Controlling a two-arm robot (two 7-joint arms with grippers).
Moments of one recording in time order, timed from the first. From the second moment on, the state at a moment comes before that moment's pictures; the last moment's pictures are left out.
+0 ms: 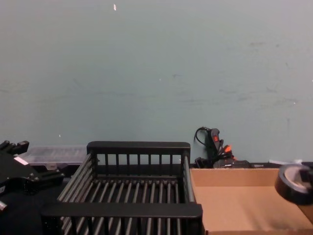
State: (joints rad) left arm -0.20 0.60 0.45 -1.41 -0.25 -0.12 0.03; right arm 0.09 0.46 -0.19 -1.74 0.26 0.49 0.24
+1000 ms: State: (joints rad) left arm -0.20 0.60 0.45 -1.41 -0.25 -0.12 0.03; right arm 0.26 0.30 -0.24 -1.38 0.07 0.10 0.19
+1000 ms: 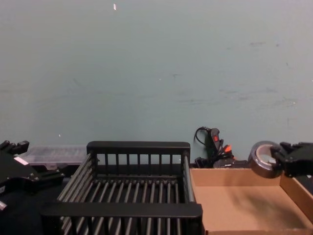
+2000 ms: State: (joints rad) left arm -0.20 0.60 0.45 -1.41 -0.25 -0.12 0.03; right arm 0.30 0.23 -0.23 -1.22 0.01 0.05 0.21
